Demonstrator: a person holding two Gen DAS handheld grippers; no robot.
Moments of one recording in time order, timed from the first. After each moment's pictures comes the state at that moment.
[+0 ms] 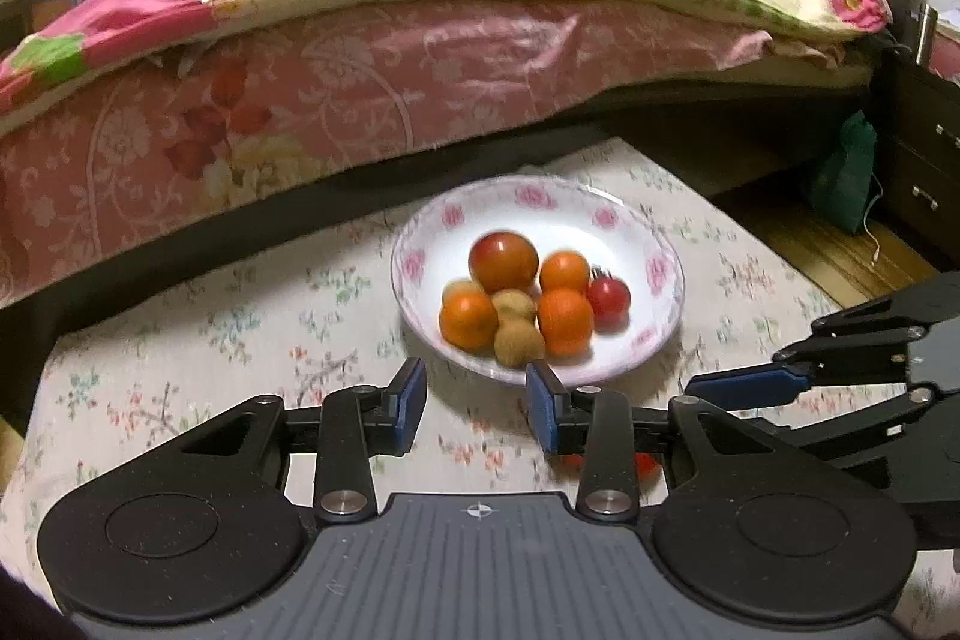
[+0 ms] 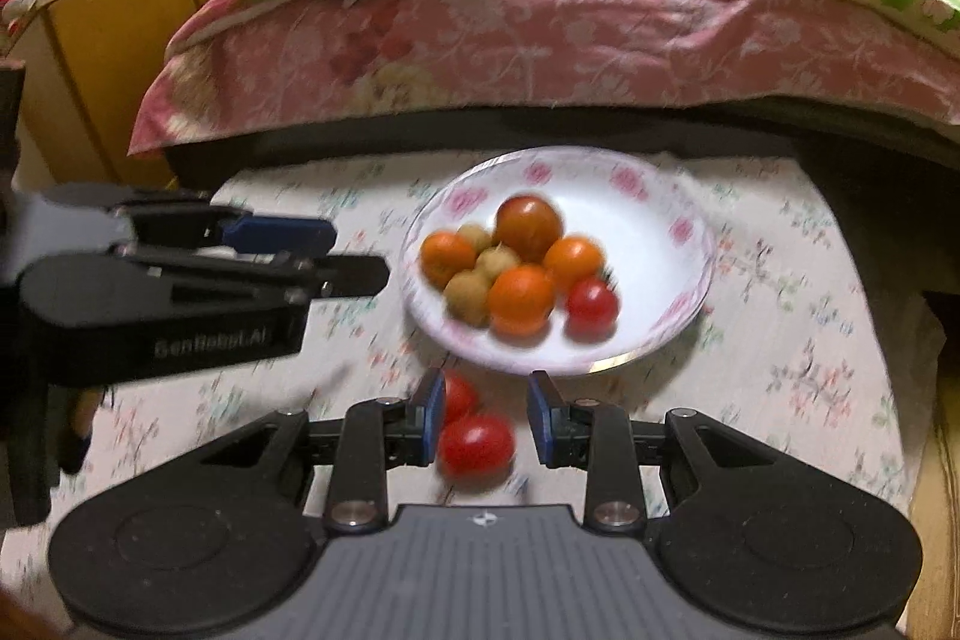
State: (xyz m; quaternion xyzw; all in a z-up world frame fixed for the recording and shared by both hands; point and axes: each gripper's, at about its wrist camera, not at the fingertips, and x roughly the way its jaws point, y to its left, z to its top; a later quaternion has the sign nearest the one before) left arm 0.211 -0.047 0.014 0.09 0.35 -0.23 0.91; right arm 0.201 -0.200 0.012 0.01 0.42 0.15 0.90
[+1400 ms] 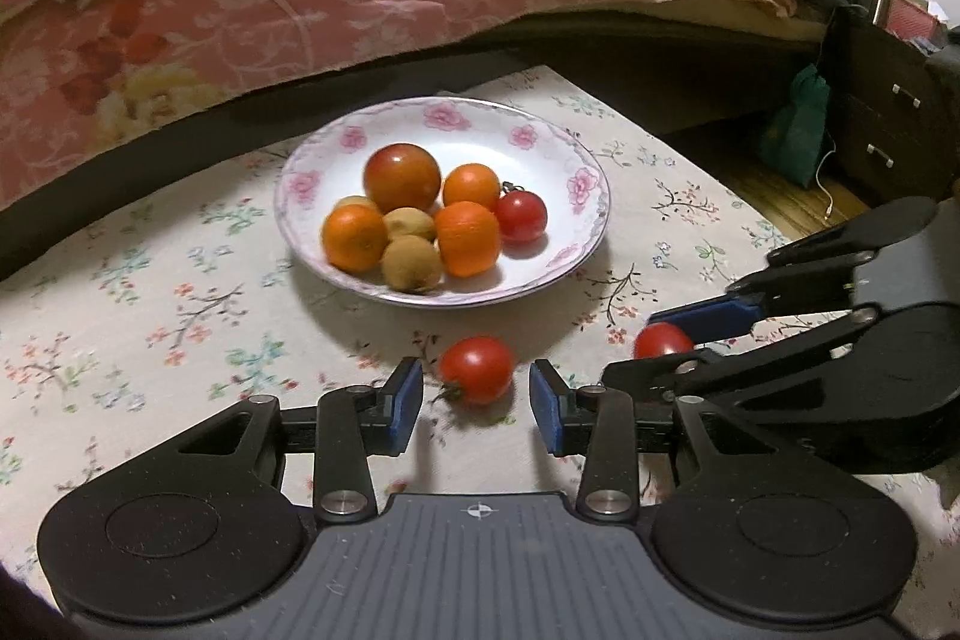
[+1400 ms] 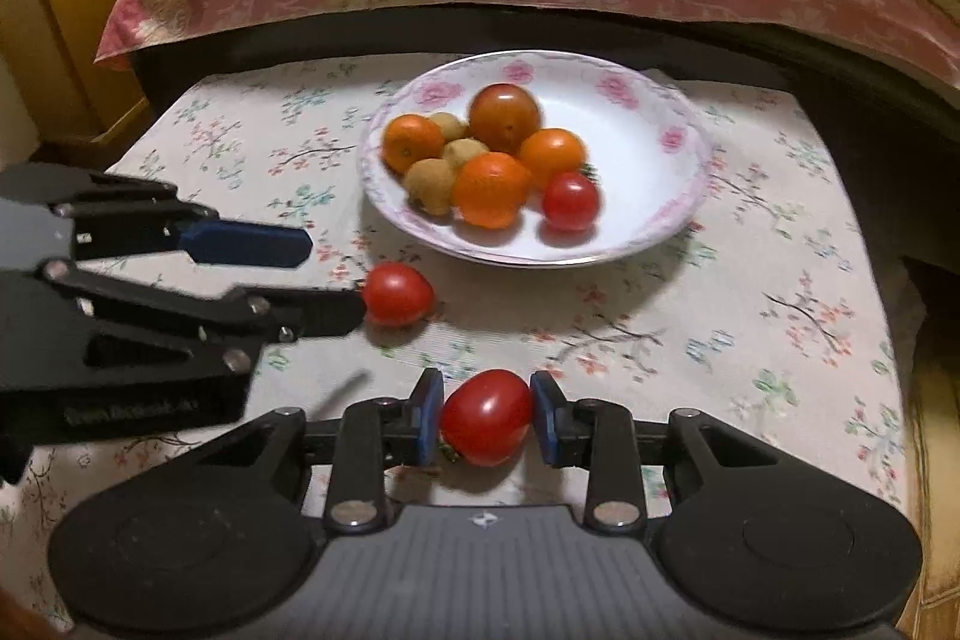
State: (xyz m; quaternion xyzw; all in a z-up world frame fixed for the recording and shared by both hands) left arm 0.207 -0.079 -0.023 0.09 0.38 -0.28 0.88; right arm 0.207 -0.214 -0.017 -0.02 0.47 0.12 0.88
